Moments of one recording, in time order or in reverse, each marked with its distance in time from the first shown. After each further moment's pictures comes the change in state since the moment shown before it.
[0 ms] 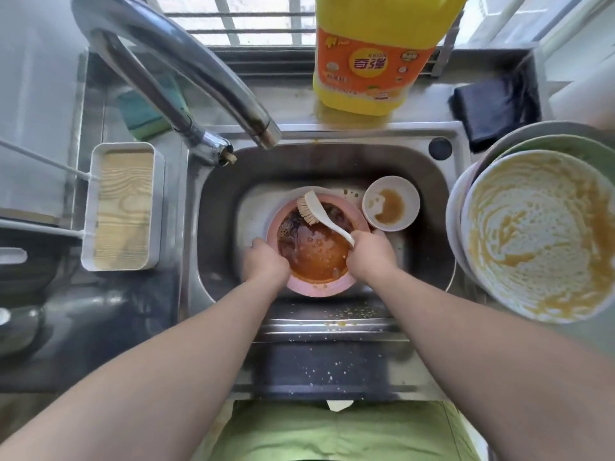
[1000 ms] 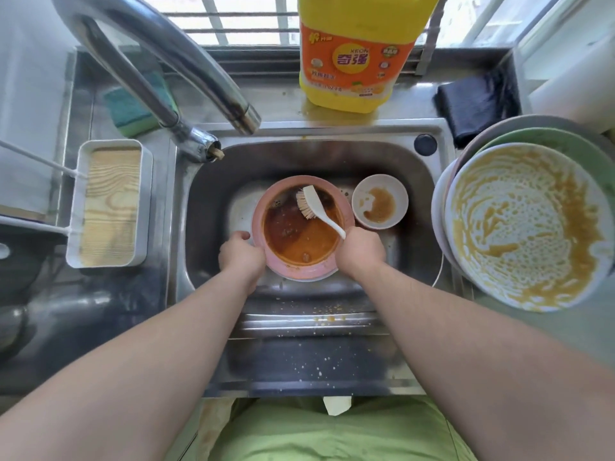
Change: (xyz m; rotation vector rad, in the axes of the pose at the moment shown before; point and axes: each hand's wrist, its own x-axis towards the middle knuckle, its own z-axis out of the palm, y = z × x) left_hand 0.021 -0.019 -0.006 -0.321 0.031 -0.059; right_hand -0.011 -0.009 -0.005 -0.072 0.065 0.052
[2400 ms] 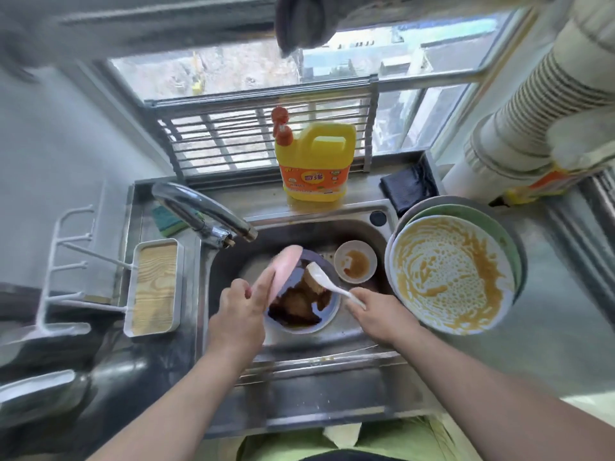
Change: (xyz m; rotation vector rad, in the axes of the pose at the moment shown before) left_hand -0.120 0.038 -0.091 0.763 0.158 0.833; right_hand -0.092 0.063 -0.098 0.261 -0.155 -0.160
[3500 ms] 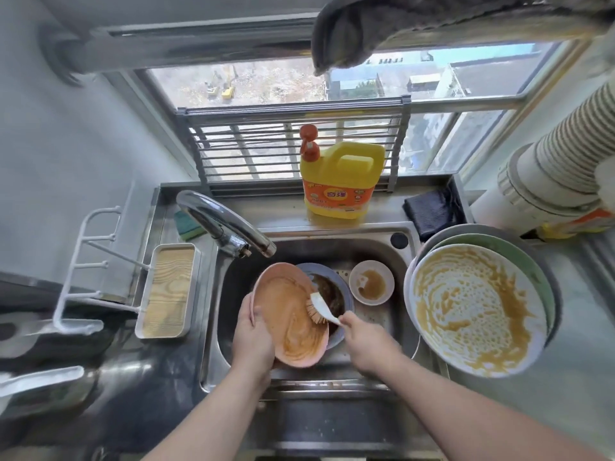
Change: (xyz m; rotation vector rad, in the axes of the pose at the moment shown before) left_hand 0.013 0.021 0.033 -1.237 0.185 -0.757; right_hand 0.019 -0.030 0.033 -0.081 -0.085 -0.021
